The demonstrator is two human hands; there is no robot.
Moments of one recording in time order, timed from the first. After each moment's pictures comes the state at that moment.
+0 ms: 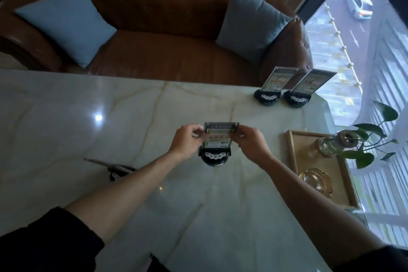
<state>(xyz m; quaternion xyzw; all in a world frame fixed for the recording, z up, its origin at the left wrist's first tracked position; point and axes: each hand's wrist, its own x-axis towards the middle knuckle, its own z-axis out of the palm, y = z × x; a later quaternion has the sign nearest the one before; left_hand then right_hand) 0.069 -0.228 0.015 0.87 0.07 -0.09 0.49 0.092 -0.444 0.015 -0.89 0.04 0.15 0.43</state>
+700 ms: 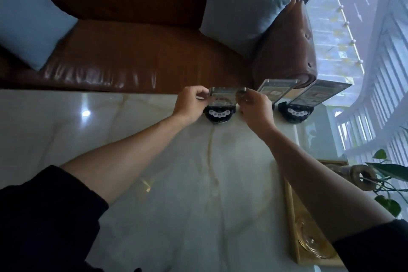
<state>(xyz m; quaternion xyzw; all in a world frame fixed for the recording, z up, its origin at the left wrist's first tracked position) 0.318 -0.322 -0.027 0.87 0.04 -0.03 0.50 0.316 -0.515 -0.022 -0.91 0.09 0.03 0.41</state>
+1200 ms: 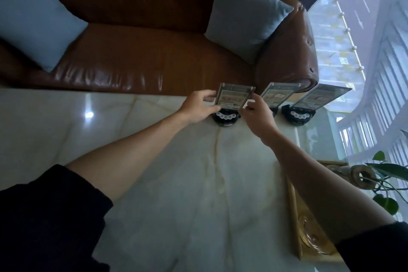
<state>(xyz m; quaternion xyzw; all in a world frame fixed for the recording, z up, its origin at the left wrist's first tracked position) 0.309 -0.303 -0.009 0.86 0.01 -0.17 0.49 0.297 -0.505 -0.013 -0.87 0.13 0.12 0.46</state>
